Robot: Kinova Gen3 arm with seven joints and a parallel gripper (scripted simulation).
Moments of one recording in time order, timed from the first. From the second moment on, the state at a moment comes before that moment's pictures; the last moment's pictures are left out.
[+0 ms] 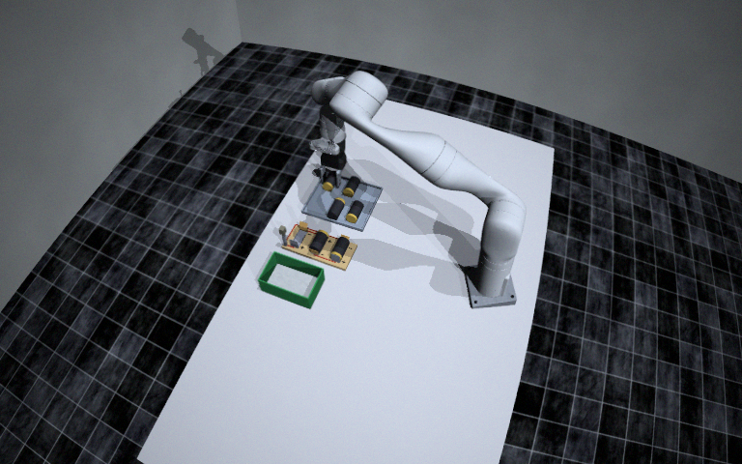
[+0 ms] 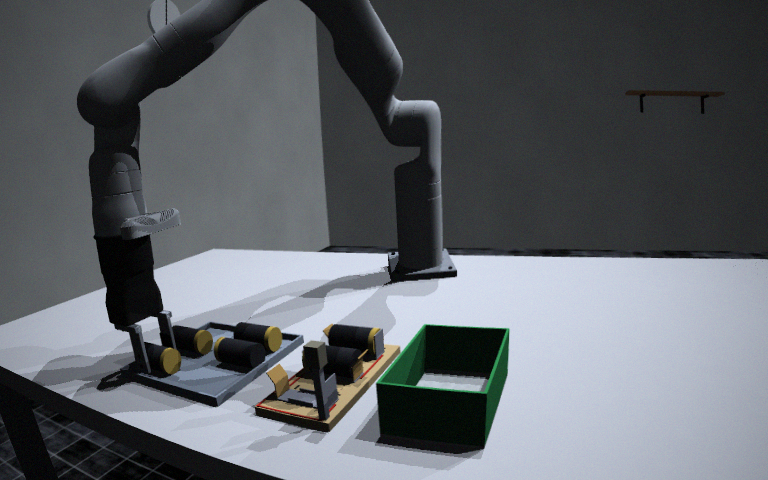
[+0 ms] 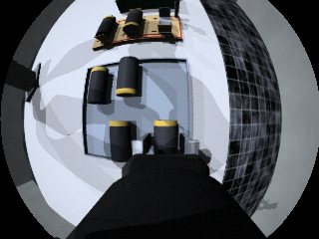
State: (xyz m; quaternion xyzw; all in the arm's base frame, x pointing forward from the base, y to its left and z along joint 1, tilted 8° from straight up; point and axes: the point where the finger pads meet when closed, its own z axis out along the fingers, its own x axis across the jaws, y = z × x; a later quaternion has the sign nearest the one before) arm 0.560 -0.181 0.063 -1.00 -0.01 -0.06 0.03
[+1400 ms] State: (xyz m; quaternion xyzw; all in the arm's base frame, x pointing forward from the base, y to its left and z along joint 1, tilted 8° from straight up) arm 0.552 -0.185 0.128 -1.00 -0.01 -0.06 0.03
